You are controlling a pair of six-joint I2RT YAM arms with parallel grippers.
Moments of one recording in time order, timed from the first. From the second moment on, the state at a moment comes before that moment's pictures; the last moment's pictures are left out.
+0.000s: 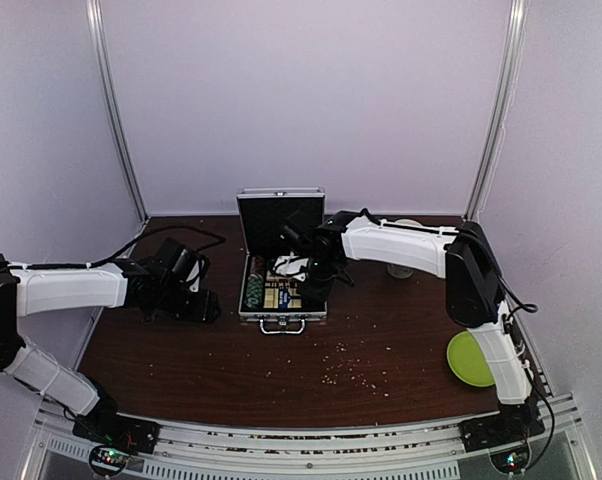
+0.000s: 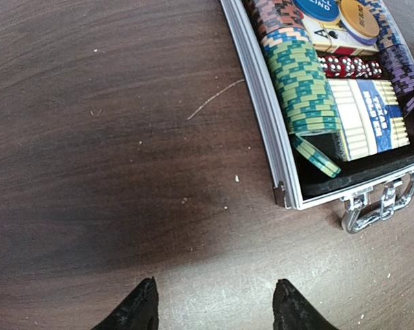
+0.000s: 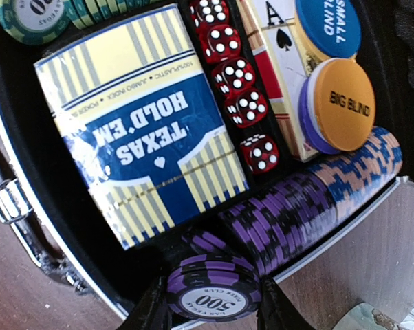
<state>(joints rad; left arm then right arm) -0.60 1.39 0.77 -0.37 -0.07 -0.41 0.88 2.32 2.04 -0.94 0.20 -0.38</state>
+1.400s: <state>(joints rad) -0.59 1.36 0.84 -0.43 -0.11 -0.37 0.82 1.96 1.88 -0.94 0.07 -0.35</state>
